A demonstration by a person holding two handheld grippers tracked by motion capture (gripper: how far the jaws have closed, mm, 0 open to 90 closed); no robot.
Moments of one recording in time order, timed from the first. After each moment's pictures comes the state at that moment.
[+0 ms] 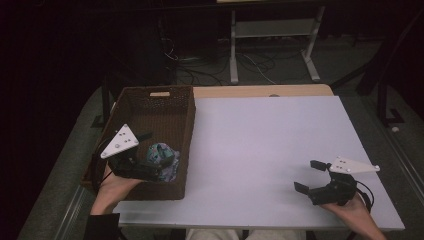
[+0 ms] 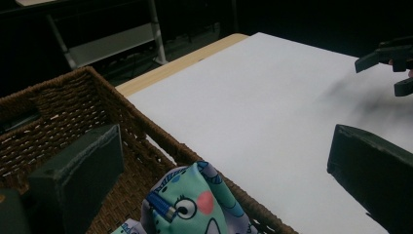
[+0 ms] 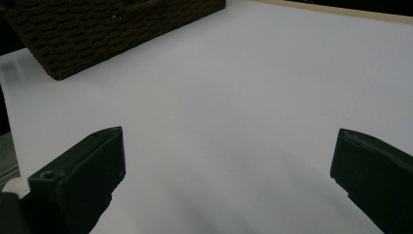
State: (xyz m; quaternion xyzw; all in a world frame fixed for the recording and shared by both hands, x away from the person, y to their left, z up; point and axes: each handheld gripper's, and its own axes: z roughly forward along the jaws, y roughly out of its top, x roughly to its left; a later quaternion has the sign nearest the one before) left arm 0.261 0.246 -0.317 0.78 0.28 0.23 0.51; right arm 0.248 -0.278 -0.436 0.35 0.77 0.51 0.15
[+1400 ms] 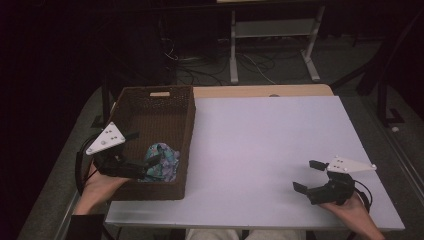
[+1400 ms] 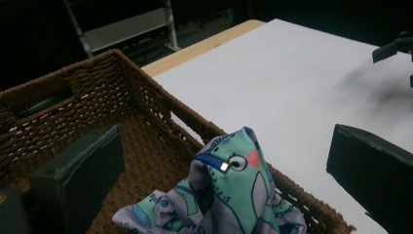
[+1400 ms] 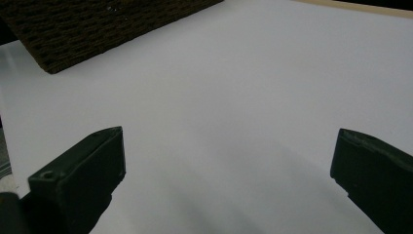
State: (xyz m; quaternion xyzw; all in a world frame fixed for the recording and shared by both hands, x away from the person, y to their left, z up) left arm 0.260 0.274 -0.306 0.79 0.31 0.23 0.48; right arm 0.251 -0.276 -0.438 0.36 0.77 0.50 0.15
